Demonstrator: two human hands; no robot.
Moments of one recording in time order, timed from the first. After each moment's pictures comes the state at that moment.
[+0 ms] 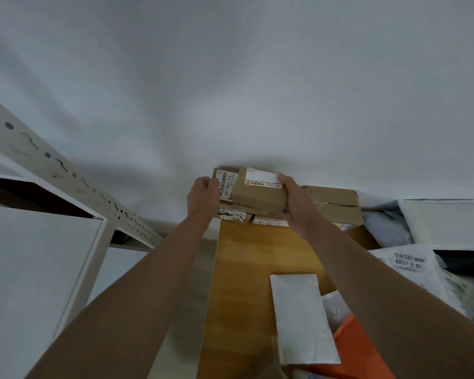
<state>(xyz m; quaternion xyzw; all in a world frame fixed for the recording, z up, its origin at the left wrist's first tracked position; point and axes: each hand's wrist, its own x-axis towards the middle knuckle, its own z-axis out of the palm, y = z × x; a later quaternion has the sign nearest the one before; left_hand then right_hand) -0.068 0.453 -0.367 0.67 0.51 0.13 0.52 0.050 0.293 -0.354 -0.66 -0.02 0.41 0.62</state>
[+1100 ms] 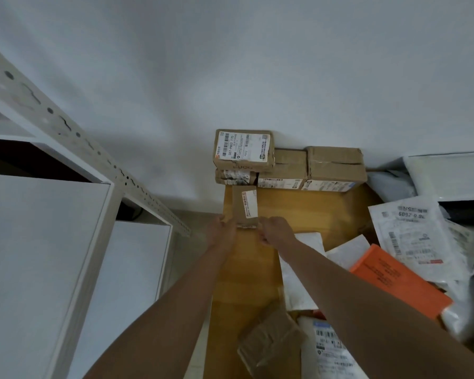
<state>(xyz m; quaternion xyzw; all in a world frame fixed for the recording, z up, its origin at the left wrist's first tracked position) -0.152 0.355 -0.454 0.60 0.58 -0.01 0.55 -0.063 0.254 -0.431 -0.79 0.04 0.45 0.40</state>
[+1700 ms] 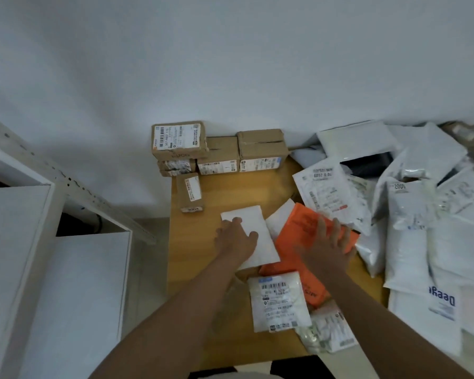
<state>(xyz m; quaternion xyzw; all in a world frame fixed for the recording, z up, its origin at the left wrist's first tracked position) -0.155 0.198 -0.414 0.84 0.36 -0.16 0.36 -0.091 0.003 -0.407 -0.98 -0.03 0.18 0.05</state>
